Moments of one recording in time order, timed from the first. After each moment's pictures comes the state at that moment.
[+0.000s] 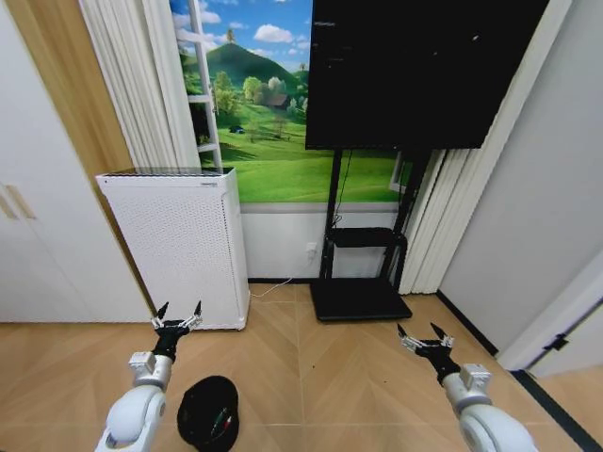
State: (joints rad) left arm 1.34 -1.27 -0.70 -1.88 -0.32 -0.02 0.02; right arm -1.56 1.01 0.73 1.95 0.51 -0.07 0.09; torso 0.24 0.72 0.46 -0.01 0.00
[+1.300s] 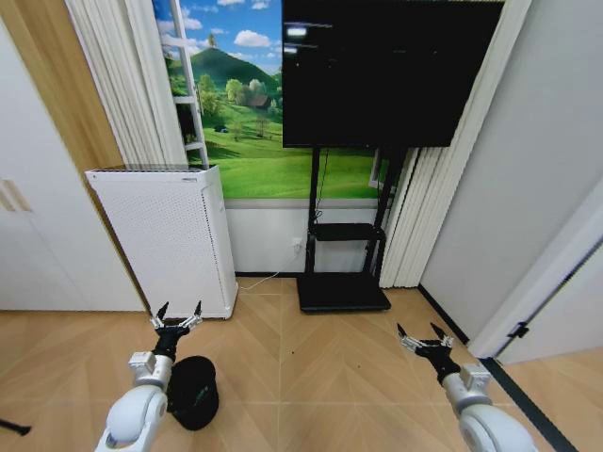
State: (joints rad) left arm 1.34 -1.27 -0.70 -1.88 -0.32 -0.02 0.02; right arm -1.56 1.01 0.73 1.95 0.51 -0.07 0.09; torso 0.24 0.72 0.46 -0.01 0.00
